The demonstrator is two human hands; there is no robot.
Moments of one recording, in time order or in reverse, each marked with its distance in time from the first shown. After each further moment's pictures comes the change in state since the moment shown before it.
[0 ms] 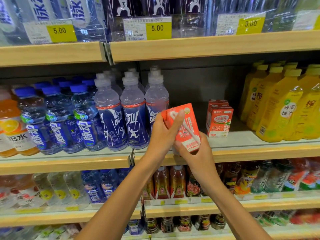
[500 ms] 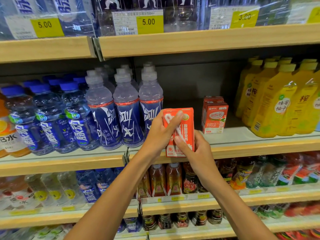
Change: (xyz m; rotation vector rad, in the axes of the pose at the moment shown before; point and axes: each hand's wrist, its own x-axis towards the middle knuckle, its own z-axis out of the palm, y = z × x) left_hand 0.010 -0.010 0.001 0.080 -0.076 -0.007; right_hand 0.007 0.007 -0.012 0.002 -0.021 -0.033
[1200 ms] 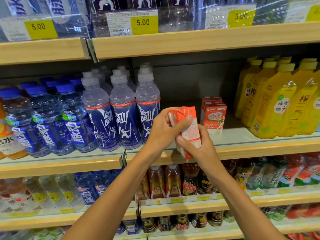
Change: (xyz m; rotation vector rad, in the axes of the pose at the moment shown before) left_hand 0.008 0.004 0.013 0.047 -0.022 0.041; right_hand 0.013 -0.001 -0.022 -0.009 -0.066 -0.013
